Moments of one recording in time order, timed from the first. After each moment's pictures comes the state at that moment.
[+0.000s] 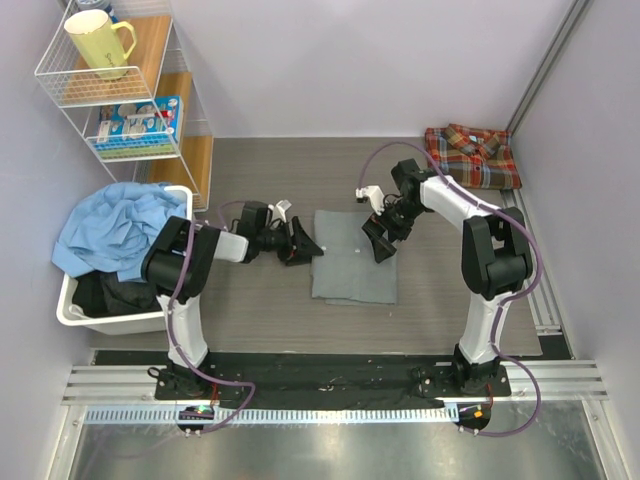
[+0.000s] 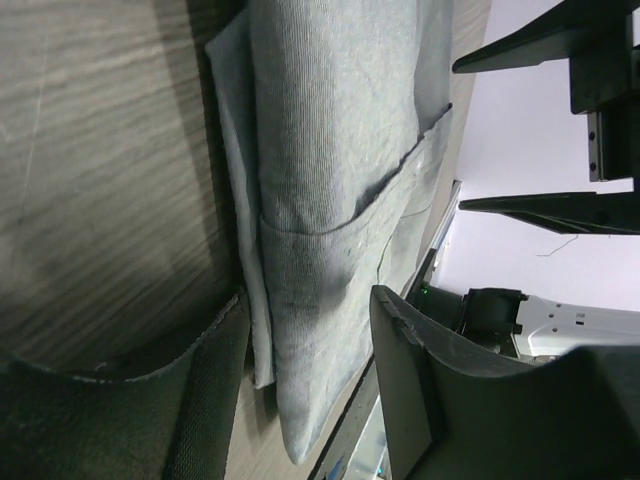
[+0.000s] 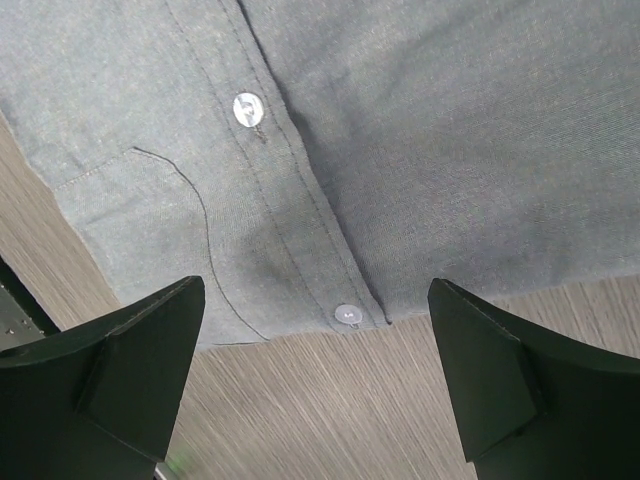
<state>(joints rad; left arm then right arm) -0.33 1.96 0.88 0.37 0.83 -0.84 0.28 1.93 1.45 -0.94 -0.50 -0.67</state>
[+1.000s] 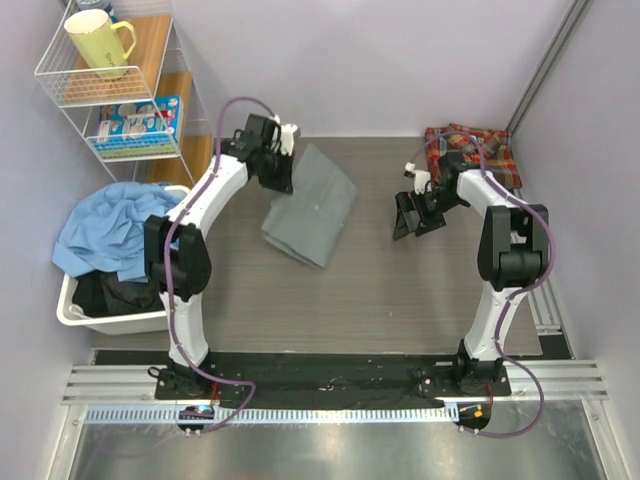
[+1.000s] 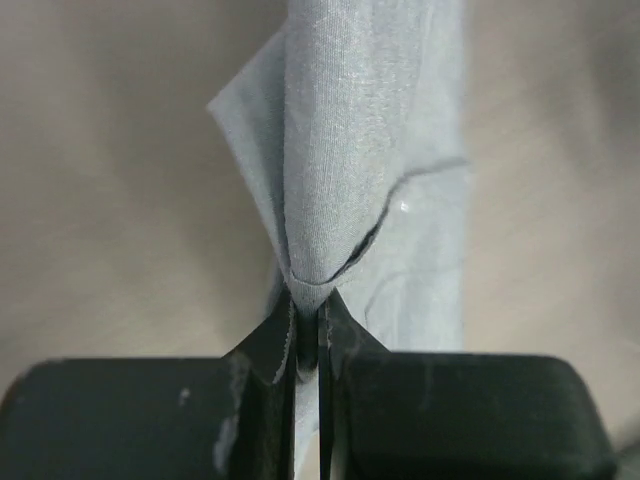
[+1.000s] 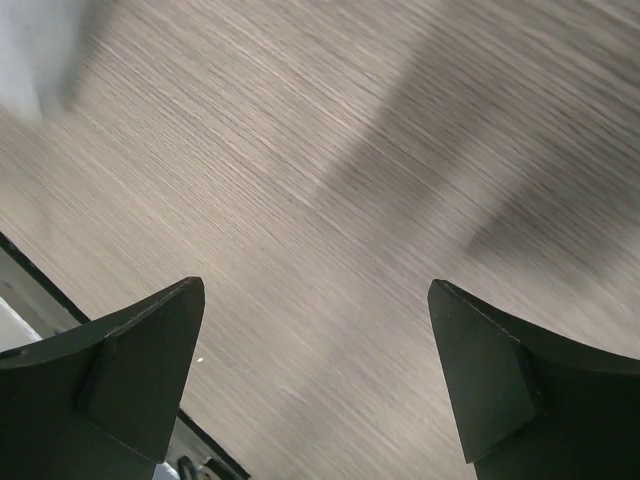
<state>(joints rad) -0.34 2.00 1.75 -0.72 0.34 -0.11 0.05 1.99 1.48 -0.89 -0.59 -0.34</state>
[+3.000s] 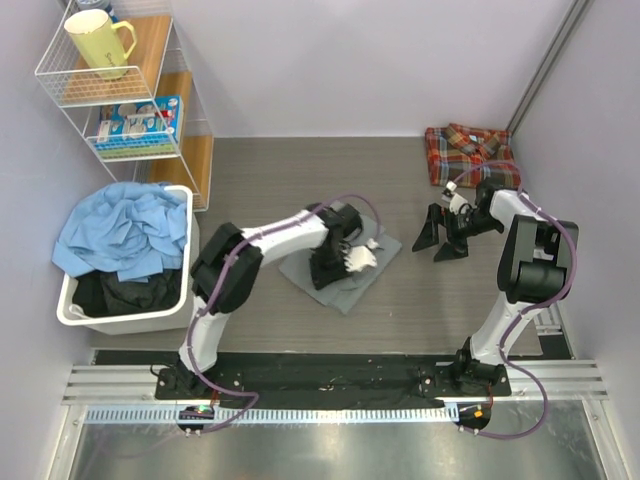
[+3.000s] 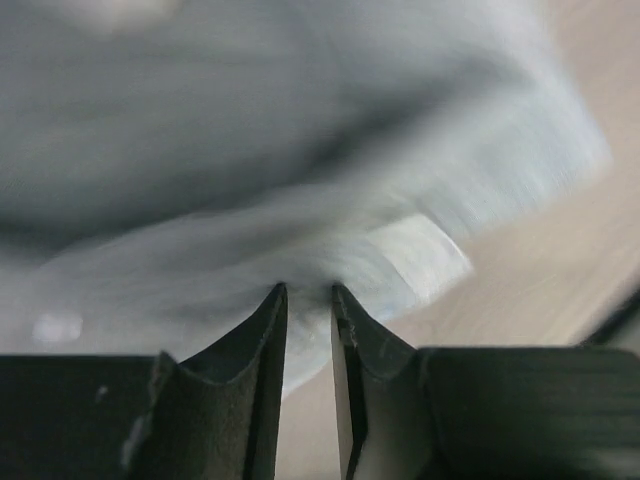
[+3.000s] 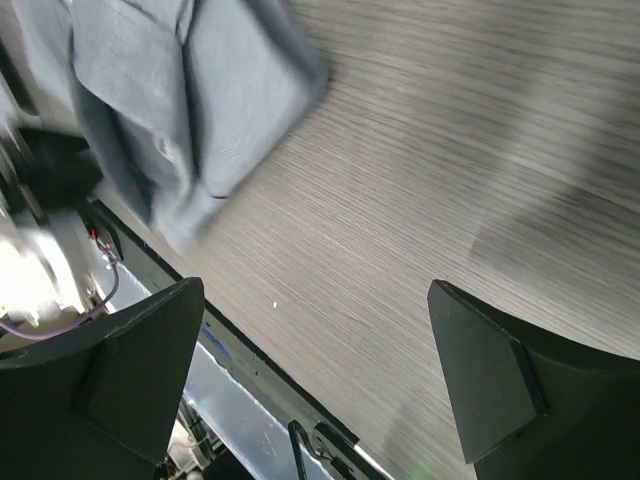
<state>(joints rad) -0.80 2.09 1.57 -1.01 0.19 0.64 -0.20 1.84 1.22 -0.91 -0.74 -0.18</state>
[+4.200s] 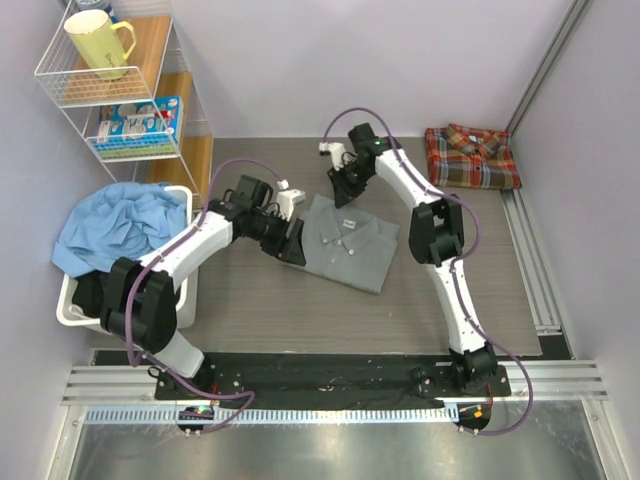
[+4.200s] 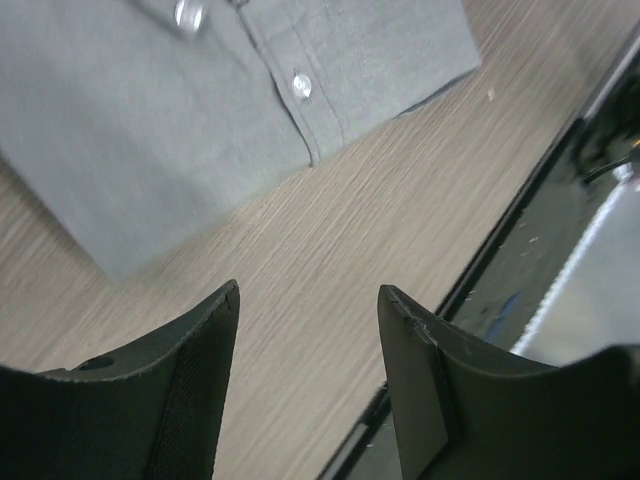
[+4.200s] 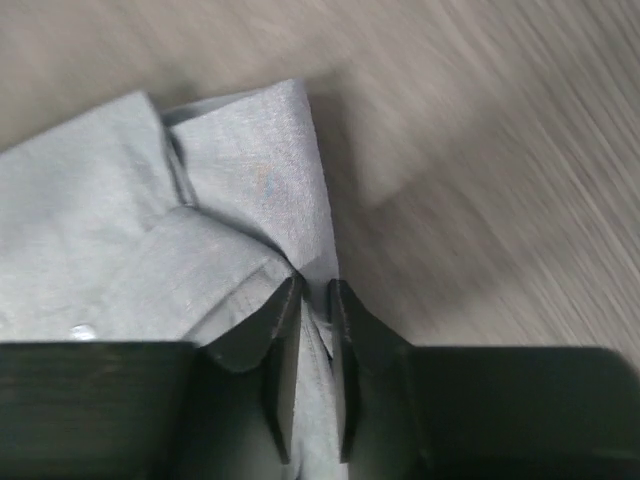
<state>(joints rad) -0.39 1.57 1.15 -0.62 0.67 0.02 0.36 2.56 2.39 -1.00 -0.50 -0.35</state>
